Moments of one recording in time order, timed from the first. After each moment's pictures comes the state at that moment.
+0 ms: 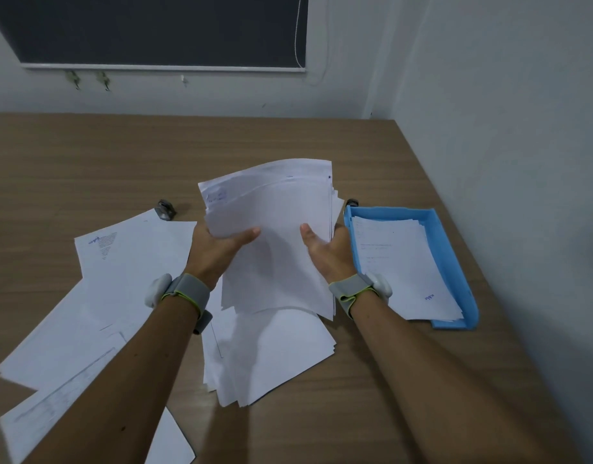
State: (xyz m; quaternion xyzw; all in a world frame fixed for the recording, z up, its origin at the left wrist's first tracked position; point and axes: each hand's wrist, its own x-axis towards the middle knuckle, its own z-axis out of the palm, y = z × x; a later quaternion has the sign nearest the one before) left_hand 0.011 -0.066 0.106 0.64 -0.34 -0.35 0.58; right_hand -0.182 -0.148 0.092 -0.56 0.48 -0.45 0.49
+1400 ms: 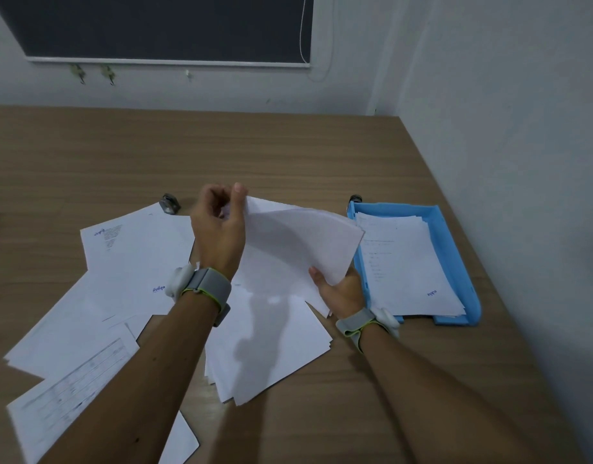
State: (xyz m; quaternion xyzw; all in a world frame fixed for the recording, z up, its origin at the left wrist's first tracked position) left_hand -0.012 -0.074 0.124 0.63 -0.35 -0.13 0.68; right_hand -0.216 -0.107 0.021 -0.53 0.55 -0.40 0.51
